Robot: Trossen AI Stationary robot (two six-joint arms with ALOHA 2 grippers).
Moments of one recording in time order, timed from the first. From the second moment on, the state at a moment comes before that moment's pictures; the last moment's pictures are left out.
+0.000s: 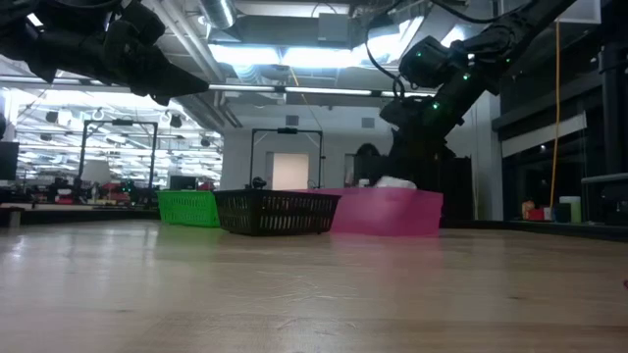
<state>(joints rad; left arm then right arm) 0.40 0.56 0.25 0.16 0.20 0.09 -0.48 1.47 0.82 -0.15 0.05 0.33</state>
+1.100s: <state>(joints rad) 0.40 0.56 0.25 0.16 0.21 0.03 0.03 1.47 0.99 -0.55 0.10 0.45</state>
